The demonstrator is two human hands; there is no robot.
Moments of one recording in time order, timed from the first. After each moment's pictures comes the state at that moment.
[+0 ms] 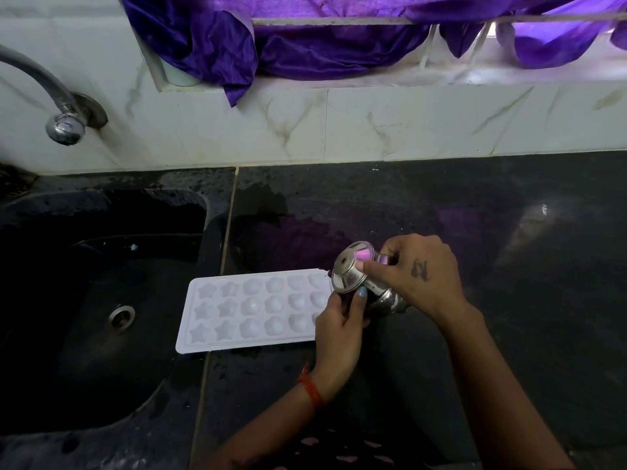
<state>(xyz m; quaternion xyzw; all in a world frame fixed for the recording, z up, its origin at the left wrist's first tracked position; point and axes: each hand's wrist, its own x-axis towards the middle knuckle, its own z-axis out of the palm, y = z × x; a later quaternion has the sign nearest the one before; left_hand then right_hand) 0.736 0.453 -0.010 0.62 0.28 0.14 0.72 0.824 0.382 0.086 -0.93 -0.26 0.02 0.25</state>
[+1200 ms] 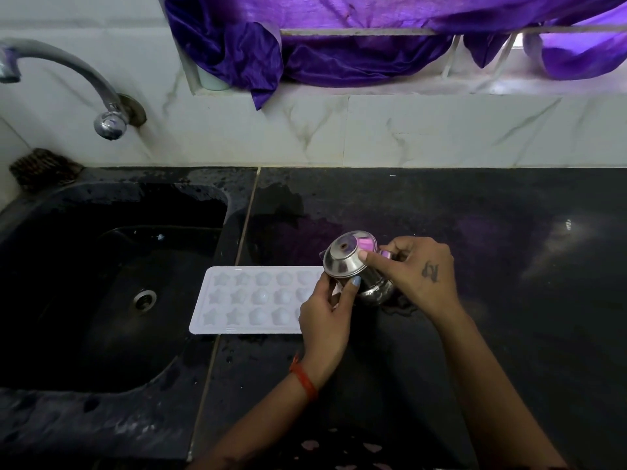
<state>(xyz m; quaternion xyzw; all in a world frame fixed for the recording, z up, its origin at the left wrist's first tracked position) 0.727 0.463 0.003 0.72 0.32 0.21 0.58 0.828 0.380 0.068 -0.87 -0.21 0.03 0.44</state>
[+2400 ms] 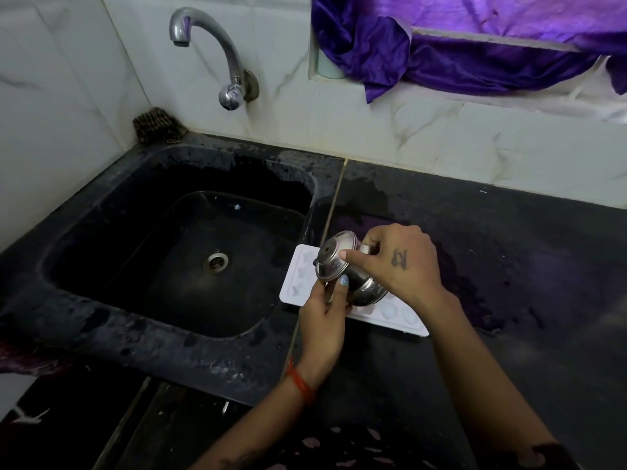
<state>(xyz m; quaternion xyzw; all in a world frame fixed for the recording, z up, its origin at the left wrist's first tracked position) 0.638 0.541 -0.009 0.55 0.39 0.30 0.68 0.743 0.509 0.092 -0.89 -0.40 0.06 0.22</state>
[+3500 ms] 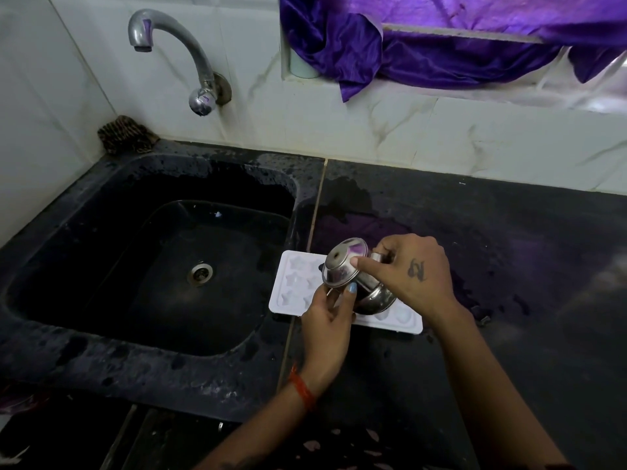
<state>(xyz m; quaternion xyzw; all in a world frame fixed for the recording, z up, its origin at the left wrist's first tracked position) 0.642 0.538 -0.007 0.59 0.36 0.24 0.68 0.751 0.485 0.084 -0.89 -0.34 0.06 0.30</state>
